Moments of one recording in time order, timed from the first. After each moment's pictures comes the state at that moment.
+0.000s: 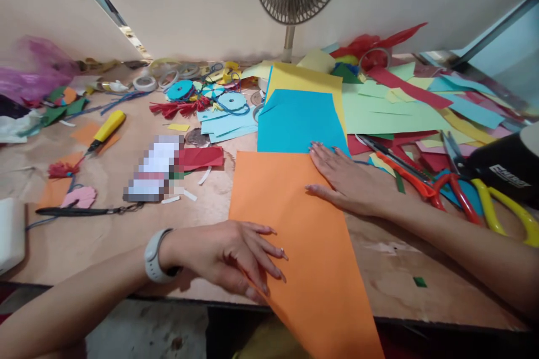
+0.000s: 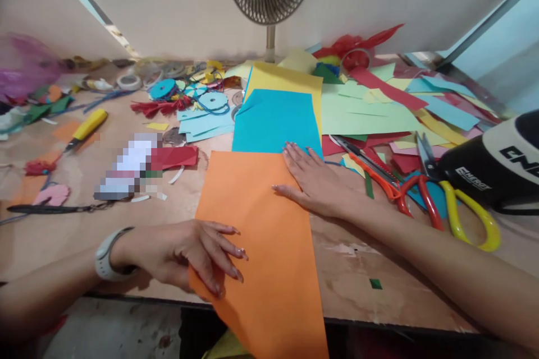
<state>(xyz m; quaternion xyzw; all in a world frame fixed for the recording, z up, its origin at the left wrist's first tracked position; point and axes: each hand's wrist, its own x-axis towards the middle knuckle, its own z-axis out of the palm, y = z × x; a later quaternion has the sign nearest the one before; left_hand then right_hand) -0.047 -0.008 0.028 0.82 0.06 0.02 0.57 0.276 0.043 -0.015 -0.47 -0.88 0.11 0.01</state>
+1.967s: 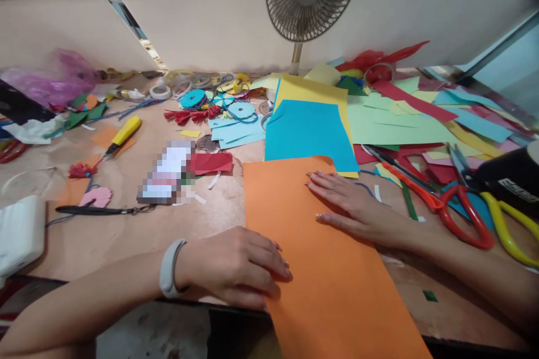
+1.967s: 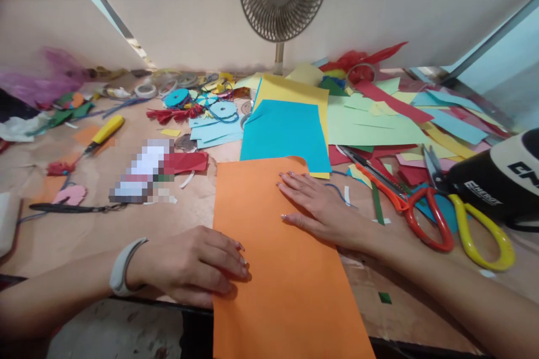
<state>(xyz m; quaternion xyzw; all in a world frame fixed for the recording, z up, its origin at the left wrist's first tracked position) -0.047 -0.023 0.028 0.91 0.03 0.10 0.40 0.276 0.011 -0.012 -0.38 -0.90 0.20 0.12</state>
